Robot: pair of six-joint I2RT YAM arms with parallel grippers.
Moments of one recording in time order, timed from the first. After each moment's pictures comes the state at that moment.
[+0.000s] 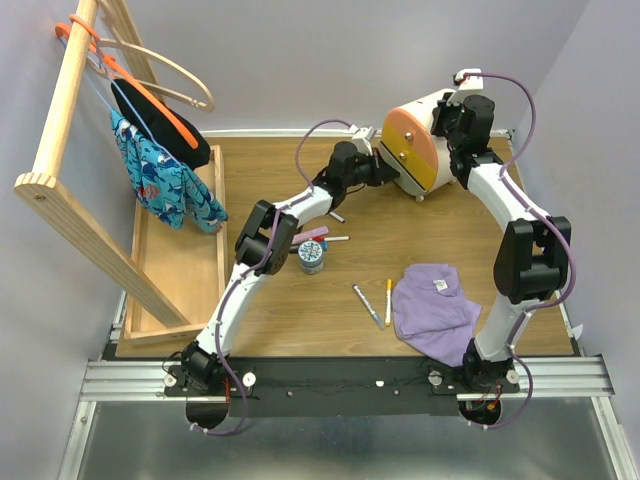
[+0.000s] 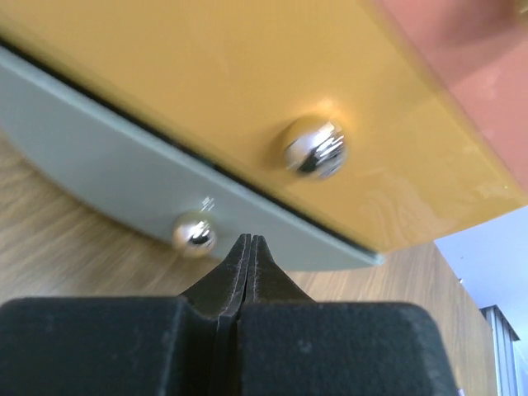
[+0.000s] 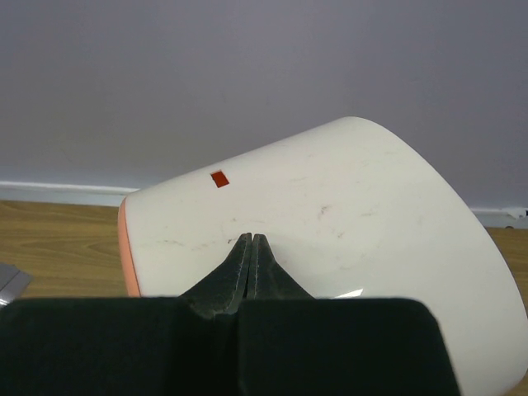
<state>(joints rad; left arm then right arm) -0.58 2.61 2.06 0.44 0.46 -0.68 0.11 1.85 1.52 0.24 0.00 0.03</state>
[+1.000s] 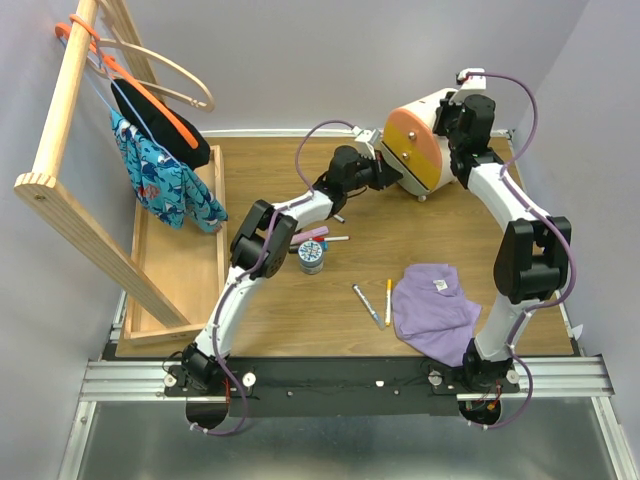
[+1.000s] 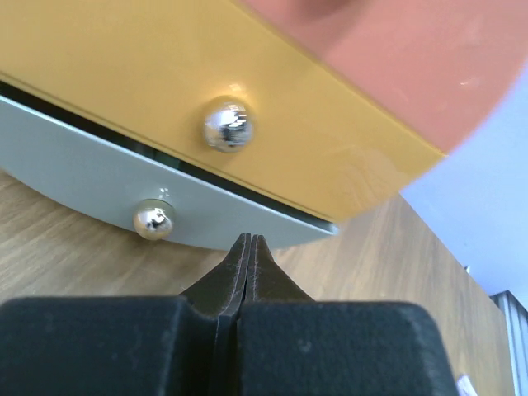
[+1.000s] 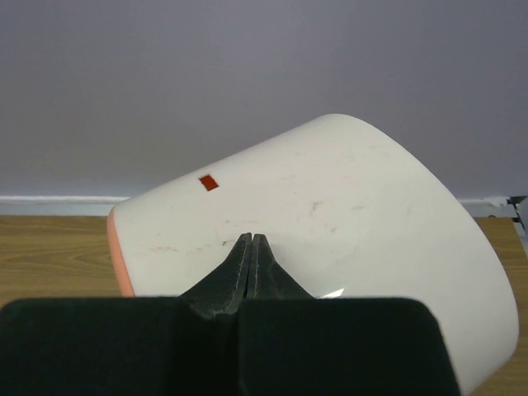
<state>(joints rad) -0.61 2.52 1.94 0.53 0.43 -0.60 0.10 1.85 1.52 0.24 0.04 0.04</state>
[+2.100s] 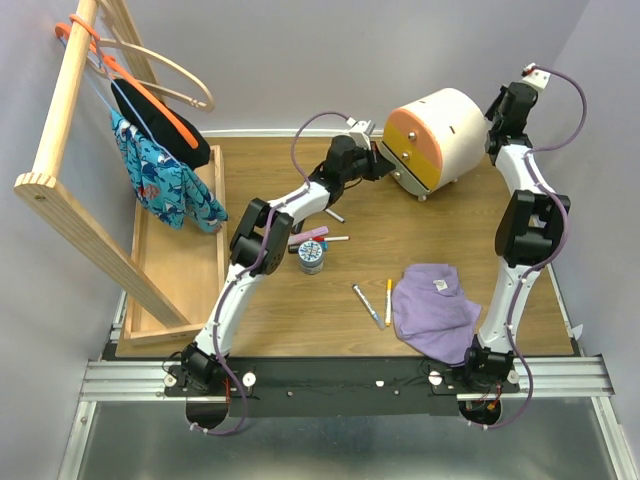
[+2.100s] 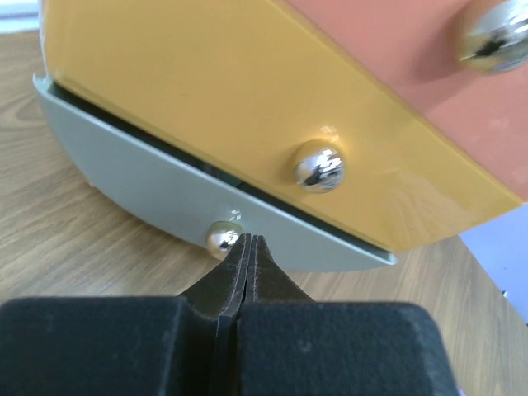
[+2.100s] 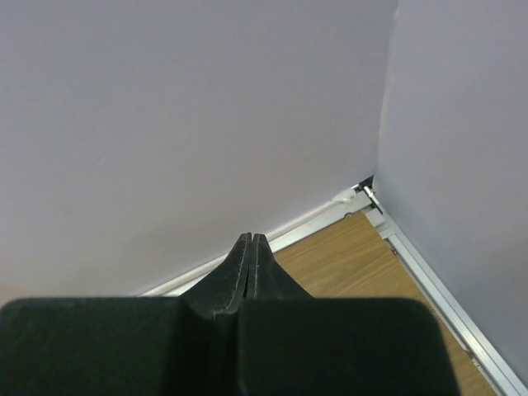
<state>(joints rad) -0.57 2.54 2.04 0.39 0.39 -0.57 -0.14 2.22 1.93 0.20 0.24 0.21</state>
